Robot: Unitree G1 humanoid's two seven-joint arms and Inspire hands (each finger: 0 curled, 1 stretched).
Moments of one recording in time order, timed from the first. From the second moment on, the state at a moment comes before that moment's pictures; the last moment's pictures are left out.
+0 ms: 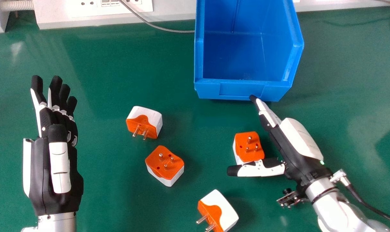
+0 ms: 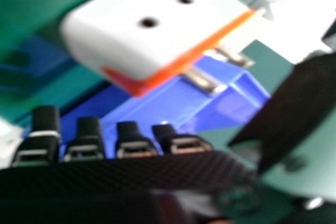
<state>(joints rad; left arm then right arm) 0.02 0.05 0.28 0.61 -0.43 -1.03 -0.49 -0.44 -0.31 0.43 1.22 -0.52 -0.81 -0.44</state>
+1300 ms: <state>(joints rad) 0.03 0.05 0.28 0.60 -0.43 -1.03 -0.49 -0.49 -0.29 0.53 1.22 -0.60 -0.67 -0.47</state>
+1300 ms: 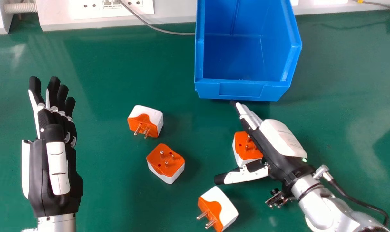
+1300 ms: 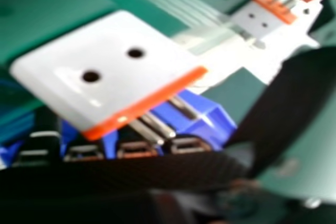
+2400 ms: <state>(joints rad) 0.03 0.05 0.28 0.60 -0.46 -1.02 -0.52 -0.53 -0.32 0.50 1.21 -0.58 -0.66 -0.47</state>
